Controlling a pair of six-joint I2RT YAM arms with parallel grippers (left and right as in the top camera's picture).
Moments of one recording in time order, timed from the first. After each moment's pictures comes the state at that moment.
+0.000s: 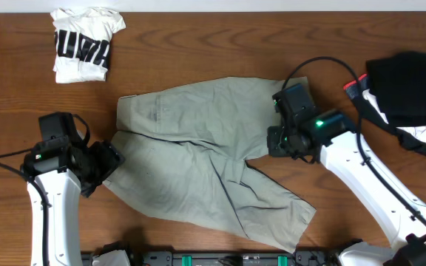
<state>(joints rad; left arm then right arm) 0.30 1.20 0.89 -1.04 0.15 -0.47 0.45 1.47 1.11 -0.93 -0.03 0.45</state>
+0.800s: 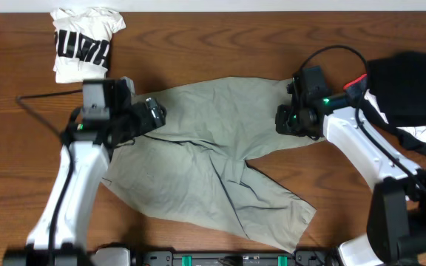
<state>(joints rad) 0.00 1.41 0.98 -0.60 0.33 -0.40 0.26 1.71 1.13 -0.67 -0.15 0.40</state>
